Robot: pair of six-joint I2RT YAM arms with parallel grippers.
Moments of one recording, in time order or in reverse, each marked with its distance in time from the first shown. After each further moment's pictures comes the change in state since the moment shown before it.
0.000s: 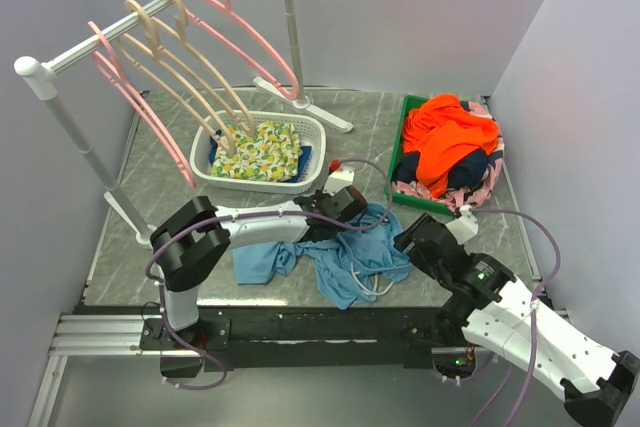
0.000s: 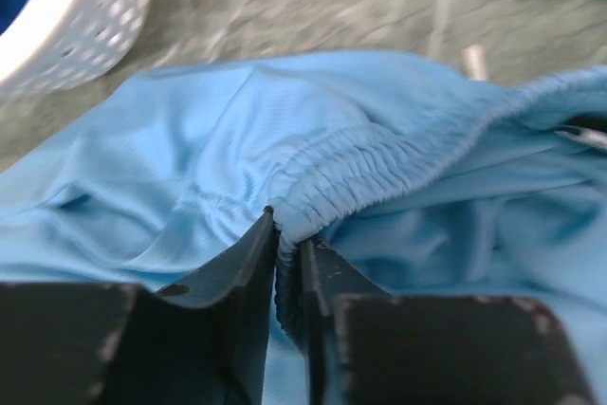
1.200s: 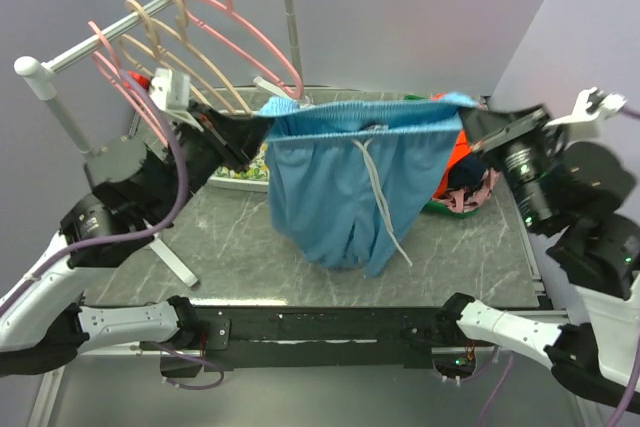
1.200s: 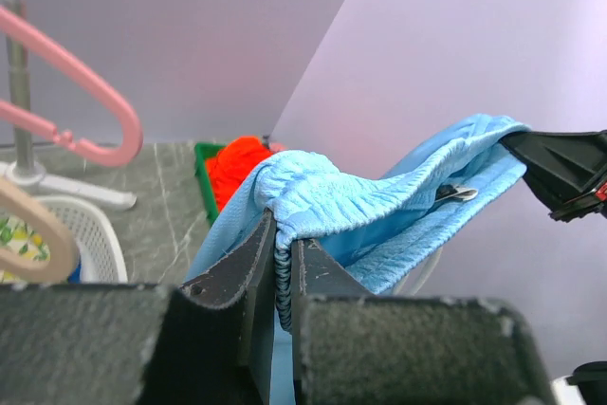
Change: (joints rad) left arm 0.016 -0.877 0.295 -0.080 0.161 0.190; right arm 0.002 0.322 1.154 0.039 0.147 -0.414
